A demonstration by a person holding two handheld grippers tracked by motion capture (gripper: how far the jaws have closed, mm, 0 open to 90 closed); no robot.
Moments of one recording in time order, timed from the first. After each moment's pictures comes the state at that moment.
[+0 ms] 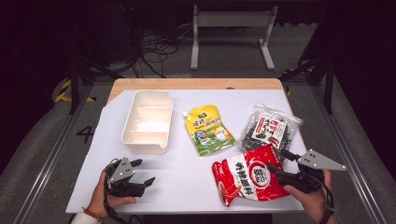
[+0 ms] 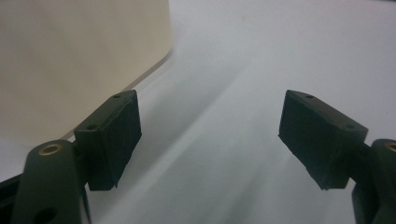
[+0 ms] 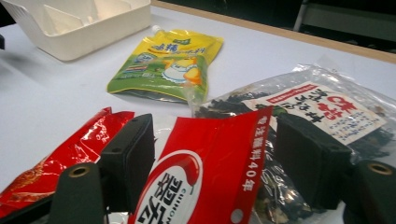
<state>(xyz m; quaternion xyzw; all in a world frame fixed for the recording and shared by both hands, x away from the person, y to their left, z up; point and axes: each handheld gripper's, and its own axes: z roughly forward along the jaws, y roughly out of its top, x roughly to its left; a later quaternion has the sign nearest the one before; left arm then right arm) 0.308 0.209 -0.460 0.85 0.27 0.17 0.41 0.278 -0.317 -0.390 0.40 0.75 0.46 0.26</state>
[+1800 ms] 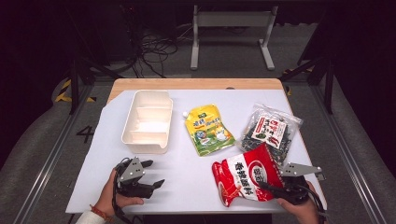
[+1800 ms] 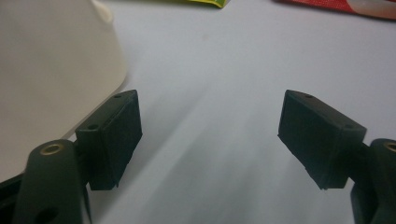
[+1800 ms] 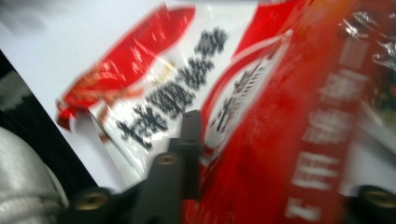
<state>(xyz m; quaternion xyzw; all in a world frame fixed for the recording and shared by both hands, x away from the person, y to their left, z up) 0.311 0.178 -0.454 0.86 0.24 0.14 0.42 0.273 -0.302 -0.430 0.40 0.82 0.40 0.10</state>
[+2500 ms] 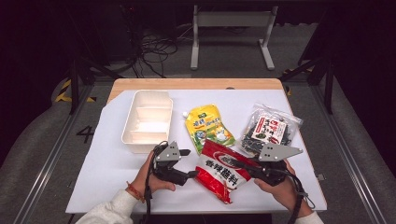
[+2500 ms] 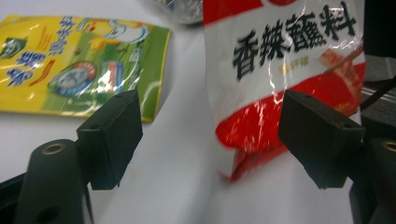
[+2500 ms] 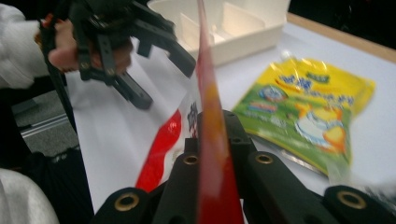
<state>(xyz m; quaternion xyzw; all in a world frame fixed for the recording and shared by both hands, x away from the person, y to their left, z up) 0.350 0.084 -0.424 0.86 0.16 0.05 0.48 0.303 -0.228 -0.370 0.23 0.82 0.50 0.13</state>
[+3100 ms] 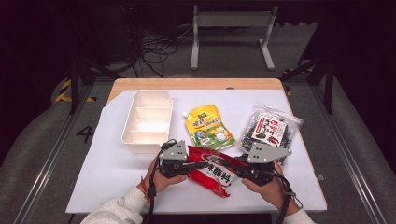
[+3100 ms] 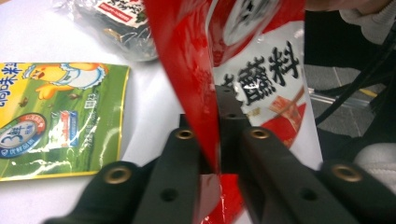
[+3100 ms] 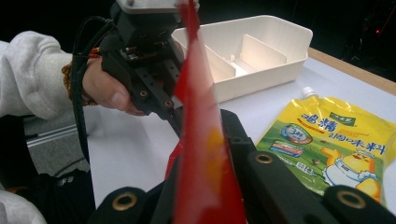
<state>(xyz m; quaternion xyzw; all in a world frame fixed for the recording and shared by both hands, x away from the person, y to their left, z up) 0.351 0.072 -0.421 0.85 0.10 0.02 0.52 0.301 -0.201 -0.368 0.20 0.81 0.53 0.14</state>
